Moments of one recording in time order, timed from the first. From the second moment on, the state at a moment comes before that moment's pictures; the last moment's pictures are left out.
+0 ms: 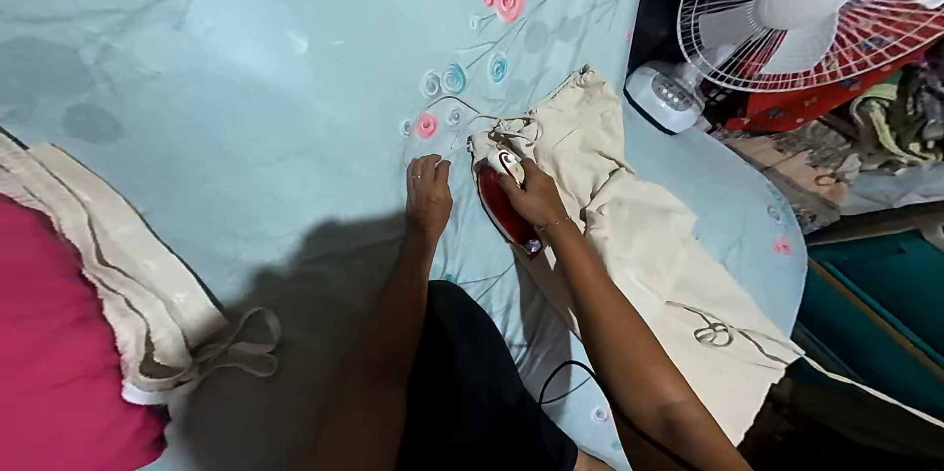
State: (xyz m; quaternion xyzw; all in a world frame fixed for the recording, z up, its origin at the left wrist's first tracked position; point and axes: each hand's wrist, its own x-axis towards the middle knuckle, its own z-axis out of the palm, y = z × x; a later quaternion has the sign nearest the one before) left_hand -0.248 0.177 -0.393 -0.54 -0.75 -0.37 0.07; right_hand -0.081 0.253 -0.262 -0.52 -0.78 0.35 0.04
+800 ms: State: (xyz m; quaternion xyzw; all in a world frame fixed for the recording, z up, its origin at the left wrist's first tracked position) left_hand -0.248 0.179 -0.391 -0.54 -0.76 -0.36 0.05; right_hand -0.004 0.204 -0.247 -0.63 -0.73 0.26 -0.01
